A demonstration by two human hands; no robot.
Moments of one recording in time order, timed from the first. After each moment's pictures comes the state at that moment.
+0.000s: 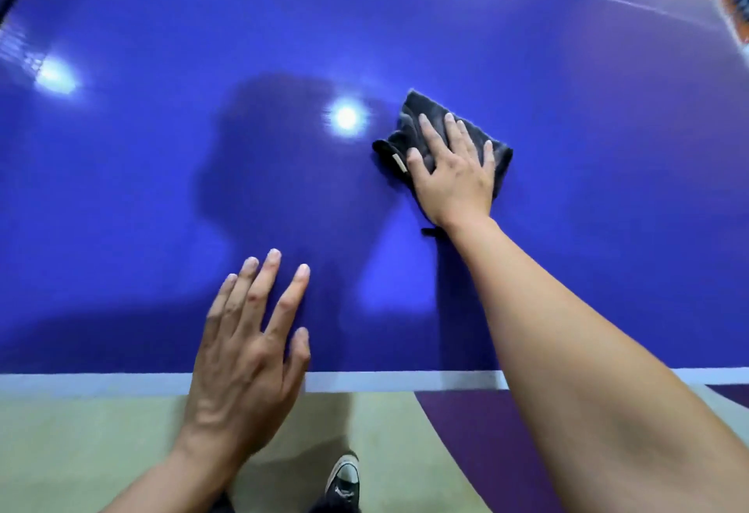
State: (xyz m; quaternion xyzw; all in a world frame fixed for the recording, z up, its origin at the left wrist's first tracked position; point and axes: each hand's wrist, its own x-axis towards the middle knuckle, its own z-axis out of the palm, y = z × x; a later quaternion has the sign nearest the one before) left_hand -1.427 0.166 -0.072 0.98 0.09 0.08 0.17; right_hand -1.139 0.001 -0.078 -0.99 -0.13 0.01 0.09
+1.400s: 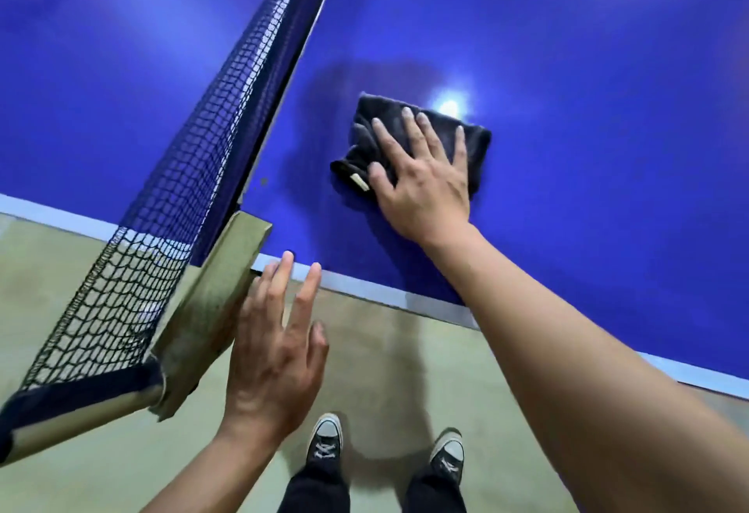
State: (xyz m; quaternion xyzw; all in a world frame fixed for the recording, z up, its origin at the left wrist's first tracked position) left_hand -1.601 0.351 -0.094 0.96 0.23 0.09 0.14; right_hand -1.338 0.296 -0.088 -0.94 -0.34 -0.01 0.11
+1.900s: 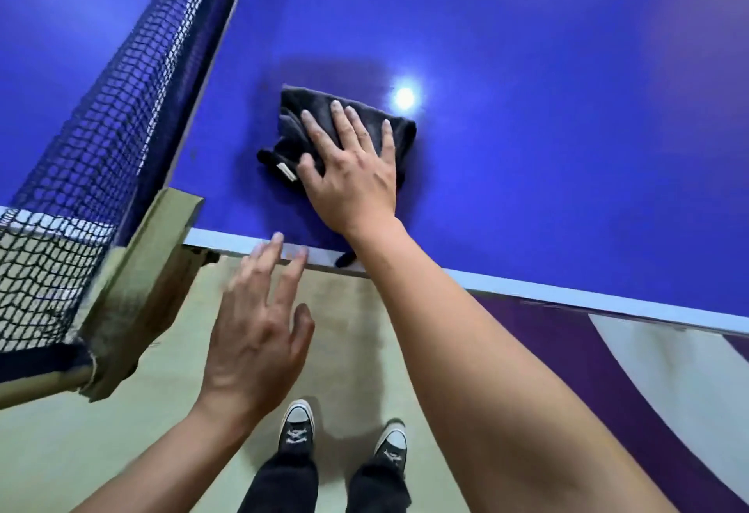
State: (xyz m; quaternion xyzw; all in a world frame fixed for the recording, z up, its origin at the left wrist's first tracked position) left_hand -1.594 0.318 -0.074 0.97 0.18 0.07 0.17; right_hand -1.383 0.292 -0.087 -0.94 -0.30 0.01 0.16
